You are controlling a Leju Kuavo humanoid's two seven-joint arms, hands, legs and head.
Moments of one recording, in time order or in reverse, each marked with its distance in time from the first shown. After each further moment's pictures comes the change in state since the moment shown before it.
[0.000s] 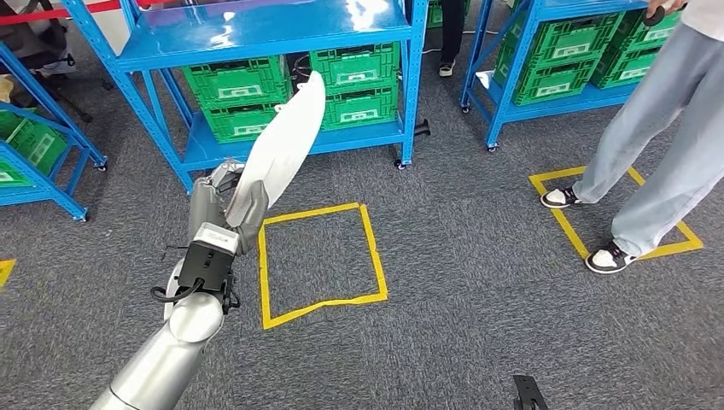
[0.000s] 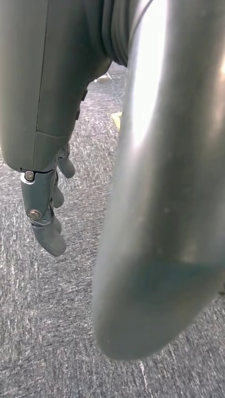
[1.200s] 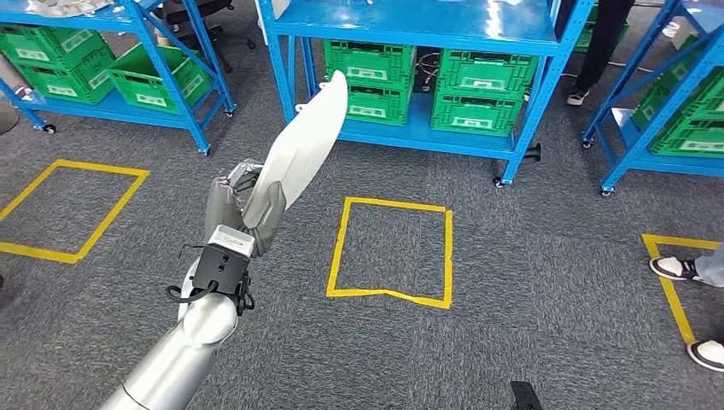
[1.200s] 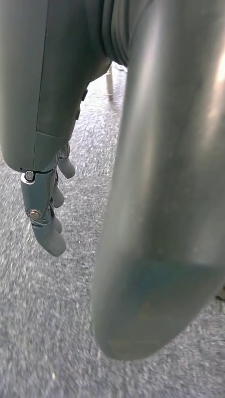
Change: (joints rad) left arm -0.023 -0.042 -0.051 0.011 0.029 0.009 -0.013; right arm 0.012 0.014 0.000 0.000 0.011 -0.037 0.017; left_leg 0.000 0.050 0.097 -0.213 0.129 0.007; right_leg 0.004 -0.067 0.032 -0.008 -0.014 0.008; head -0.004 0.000
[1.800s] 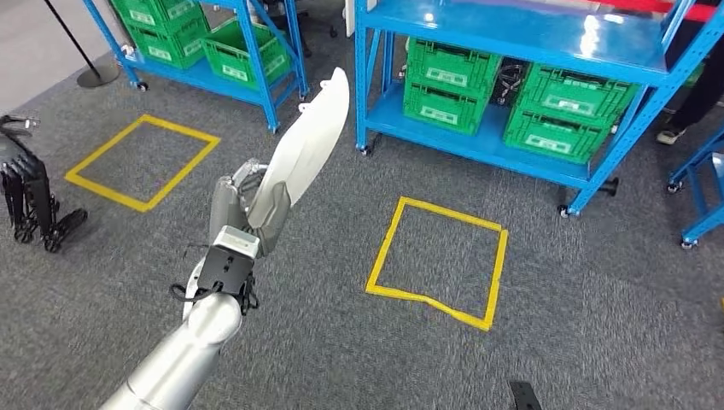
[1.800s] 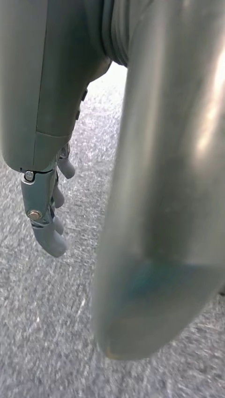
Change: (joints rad) left arm 0.006 0.006 -0.014 -0.005 0.008 0.013 -0.003; right arm -0.003 0.003 0.000 0.000 0.007 -0.005 -0.007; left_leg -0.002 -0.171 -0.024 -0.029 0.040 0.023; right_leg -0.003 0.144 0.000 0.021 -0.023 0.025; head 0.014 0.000
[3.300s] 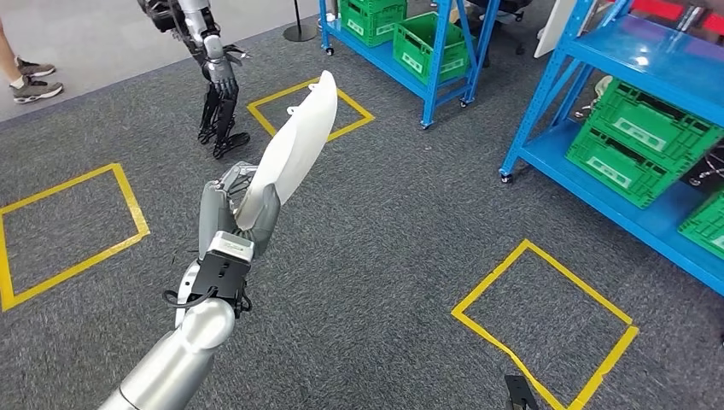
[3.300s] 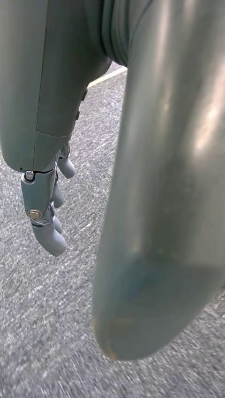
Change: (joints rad) left arm 0.003 0.012 0.001 -0.012 -0.045 0.046 0.019; right arm -0.014 0.010 0.004 -0.002 0.025 -0.007 -0.007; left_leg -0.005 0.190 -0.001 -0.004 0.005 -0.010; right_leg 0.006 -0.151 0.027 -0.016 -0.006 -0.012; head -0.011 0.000
